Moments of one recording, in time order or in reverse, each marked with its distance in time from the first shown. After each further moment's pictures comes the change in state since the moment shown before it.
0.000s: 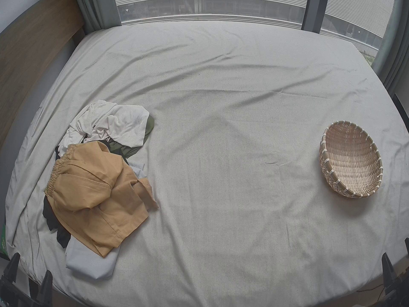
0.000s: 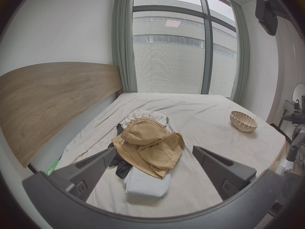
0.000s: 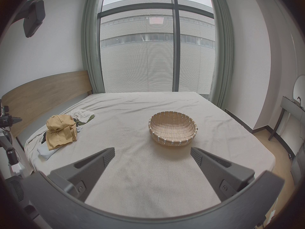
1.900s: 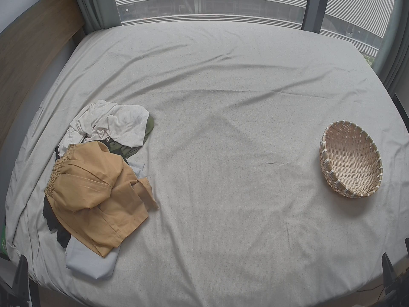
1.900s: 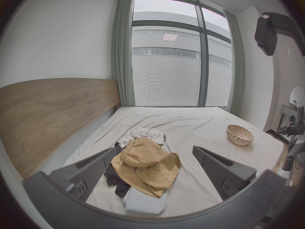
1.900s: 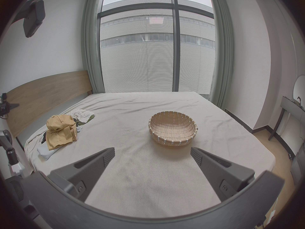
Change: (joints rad) left arm -0.016 0.067 -0.190 -0.009 -0.030 -0.003; right arm 0.000 0.000 0.000 0.000 0.000 0.000
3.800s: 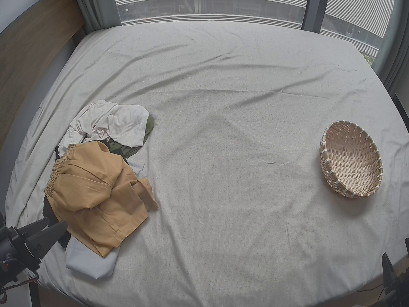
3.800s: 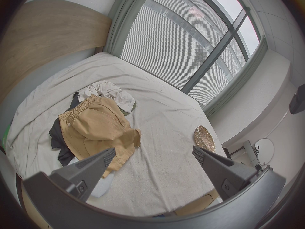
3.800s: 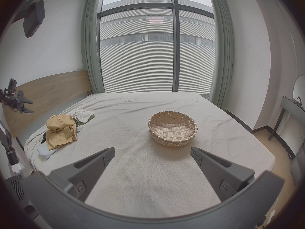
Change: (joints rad) left arm -0.152 0.652 -0.071 -0.225 -0.187 -0.415; right arm -0.001 0.000 0.000 0.001 0.000 0.000
